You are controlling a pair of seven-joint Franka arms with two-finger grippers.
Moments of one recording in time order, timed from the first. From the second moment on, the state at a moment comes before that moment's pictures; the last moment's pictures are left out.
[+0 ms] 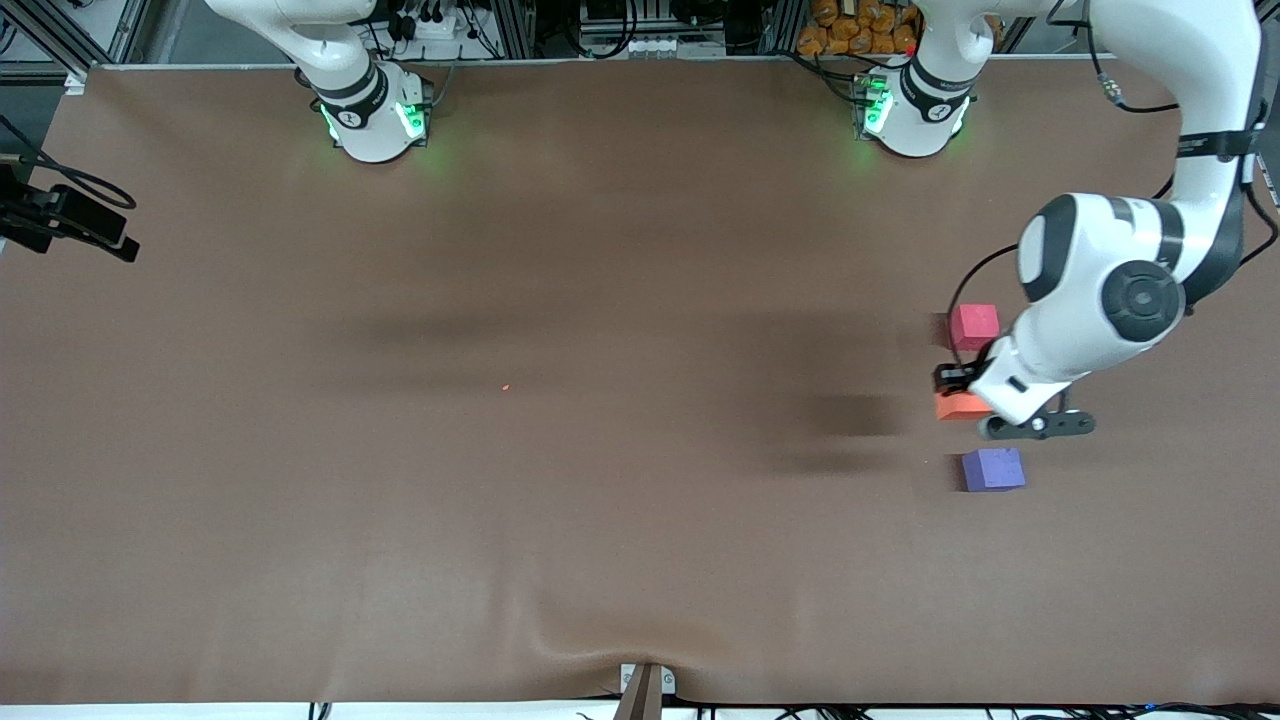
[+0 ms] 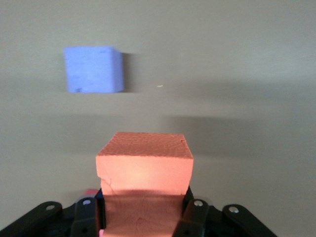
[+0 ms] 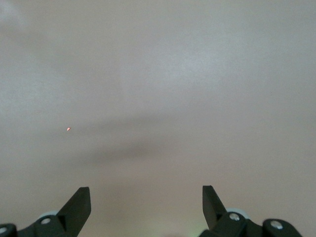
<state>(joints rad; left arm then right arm) -0.04 0.27 -0.06 -1.97 0.03 2.18 -0.13 -0.02 0.00 -0.03 -1.49 0.02 1.45 0.08</state>
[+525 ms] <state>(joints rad) 0.08 0.32 -0.06 -2.20 0.03 2.56 0.00 -0.01 0.00 -0.03 -1.49 0.02 1.42 0.08</state>
